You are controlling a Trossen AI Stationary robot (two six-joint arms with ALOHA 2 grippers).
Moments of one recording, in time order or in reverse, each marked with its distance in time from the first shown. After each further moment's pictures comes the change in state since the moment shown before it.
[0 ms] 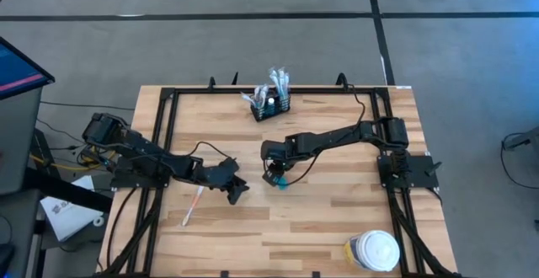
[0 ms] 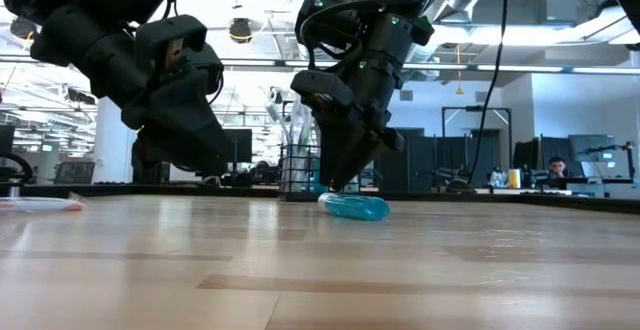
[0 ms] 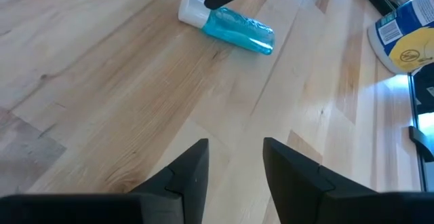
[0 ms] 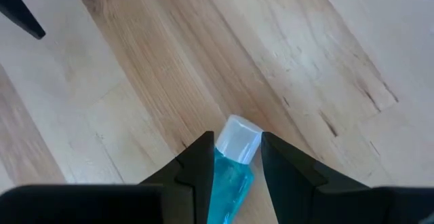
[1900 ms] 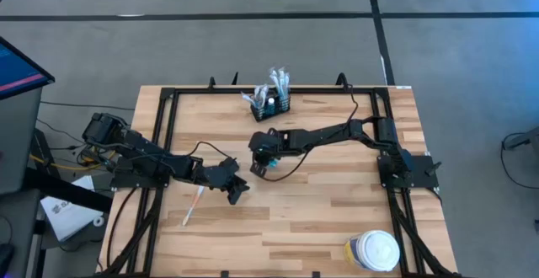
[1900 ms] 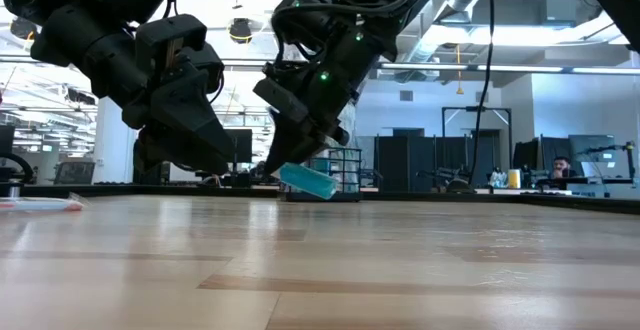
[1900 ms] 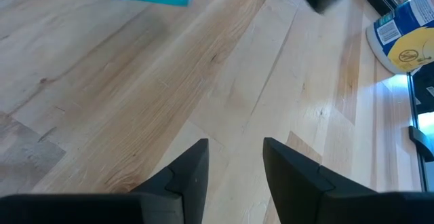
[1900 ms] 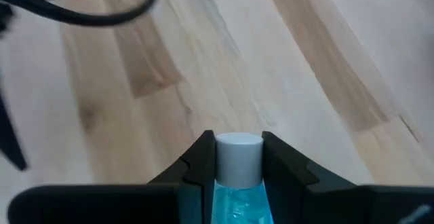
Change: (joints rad) left arm 0.000 0.000 -0.001 0.006 -0.002 0.011; right arm -0.046 0.096 0.095 0.246 0.139 -0.297
